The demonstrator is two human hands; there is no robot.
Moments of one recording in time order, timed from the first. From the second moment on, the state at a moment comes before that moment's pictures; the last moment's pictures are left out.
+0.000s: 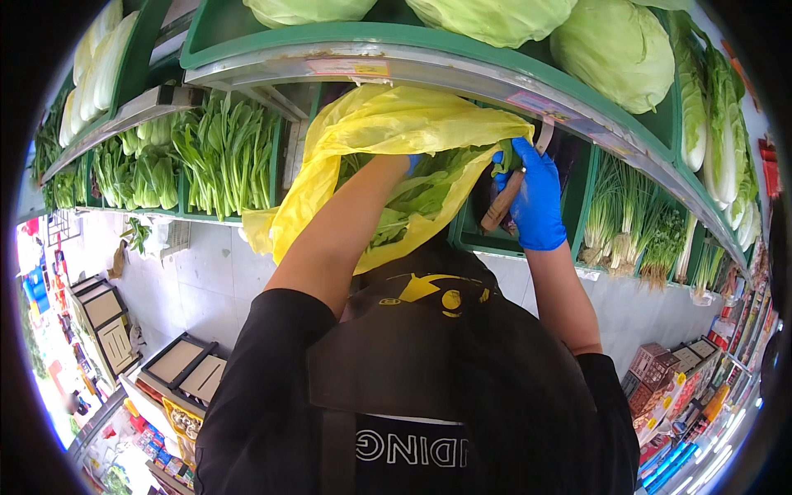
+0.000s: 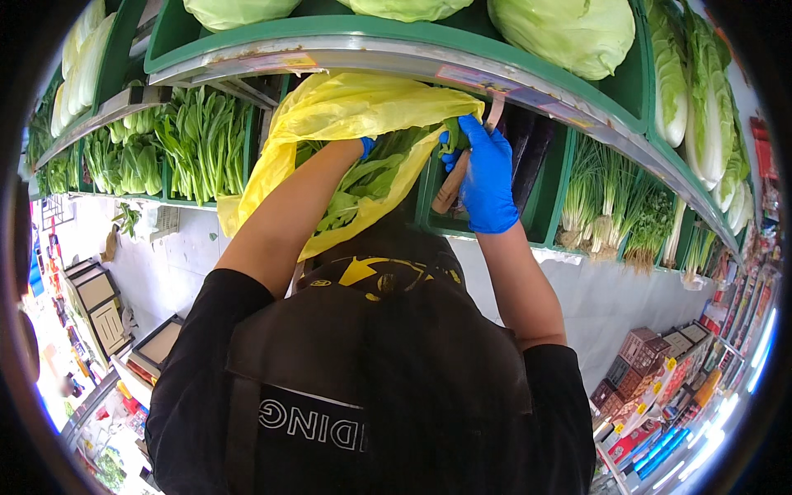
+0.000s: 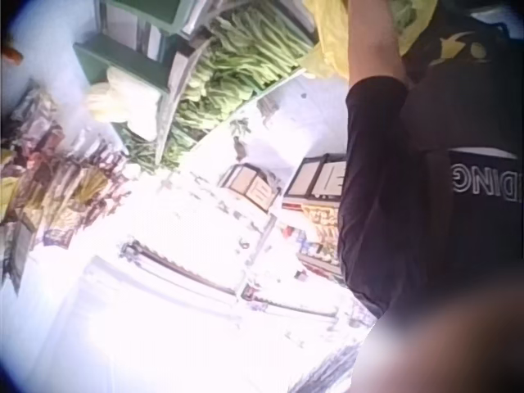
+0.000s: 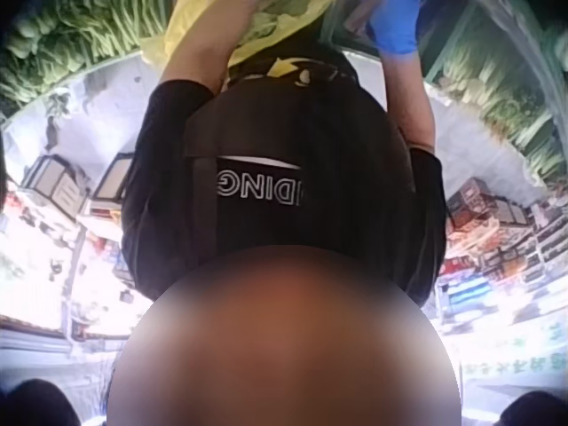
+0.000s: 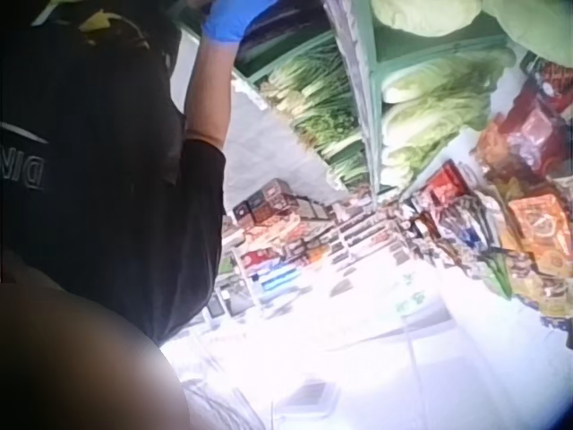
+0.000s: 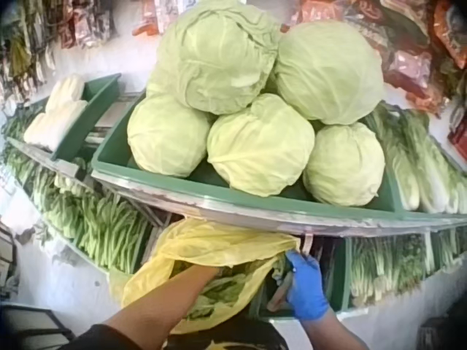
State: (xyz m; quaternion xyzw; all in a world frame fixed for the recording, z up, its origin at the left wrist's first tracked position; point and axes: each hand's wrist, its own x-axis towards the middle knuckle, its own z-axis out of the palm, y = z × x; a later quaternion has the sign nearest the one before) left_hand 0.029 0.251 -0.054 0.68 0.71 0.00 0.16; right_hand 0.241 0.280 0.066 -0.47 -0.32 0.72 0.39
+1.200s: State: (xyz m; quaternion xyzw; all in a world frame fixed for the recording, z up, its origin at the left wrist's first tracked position) left_hand -0.035 0.106 0.152 0.58 0.64 0.38 0.34; right_hand 0.256 0.203 0.074 -0.44 -0.67 0.48 0.36
